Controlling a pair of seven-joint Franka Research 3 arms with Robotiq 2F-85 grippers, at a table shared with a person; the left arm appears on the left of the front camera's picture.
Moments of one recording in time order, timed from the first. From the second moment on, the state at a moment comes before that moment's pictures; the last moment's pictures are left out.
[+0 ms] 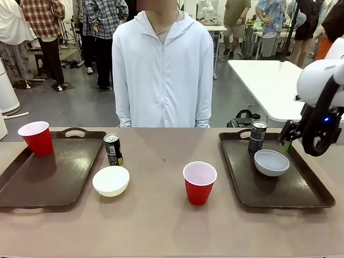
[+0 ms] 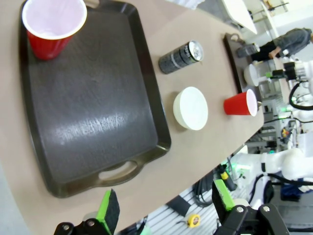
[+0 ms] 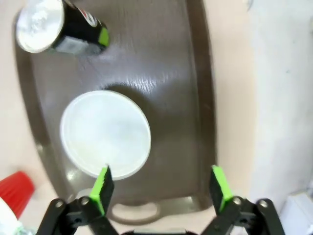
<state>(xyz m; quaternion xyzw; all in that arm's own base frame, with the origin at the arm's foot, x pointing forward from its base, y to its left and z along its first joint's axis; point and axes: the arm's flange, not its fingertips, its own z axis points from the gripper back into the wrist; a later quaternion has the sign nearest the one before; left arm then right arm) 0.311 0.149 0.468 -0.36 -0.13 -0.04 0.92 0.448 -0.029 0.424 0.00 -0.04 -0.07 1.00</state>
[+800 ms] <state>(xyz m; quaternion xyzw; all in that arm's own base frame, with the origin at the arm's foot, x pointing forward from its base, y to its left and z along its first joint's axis) 0.311 0.149 0.468 -0.36 -0.13 -0.04 0.92 0.418 -0.028 0.464 0.00 -0.04 -0.07 1.00</state>
